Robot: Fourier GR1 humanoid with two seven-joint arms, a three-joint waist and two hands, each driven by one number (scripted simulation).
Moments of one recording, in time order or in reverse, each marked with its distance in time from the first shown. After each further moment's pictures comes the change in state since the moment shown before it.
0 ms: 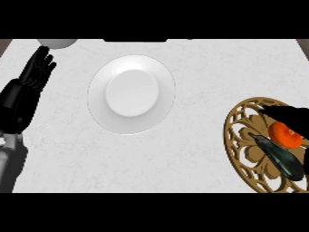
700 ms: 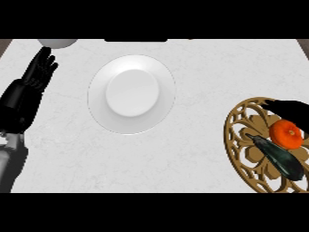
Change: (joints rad) left arm -0.003 0.045 -0.057 0.023 0.044 0.047 -0.028; right arm 0.035 -0.146 0.024 -0.290 -0.257 0.019 0.179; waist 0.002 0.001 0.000
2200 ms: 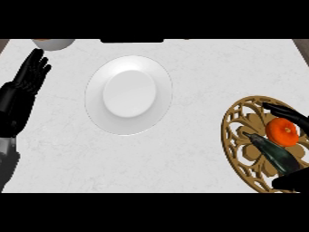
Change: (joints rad) left arm 0.030 0.077 -0.037 -0.019 0.077 0.052 -0.018; right arm 0.177 0.174 -0.137 -0.012 -0.632 -0.289 -0.596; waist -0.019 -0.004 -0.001
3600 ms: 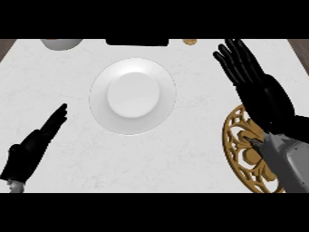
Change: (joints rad) left arm 0.268 0.075 -0.203 0.010 -0.058 -0.015 0.002; right arm -0.361 0.387 0.077 0.006 -0.306 -0.165 0.345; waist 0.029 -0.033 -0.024
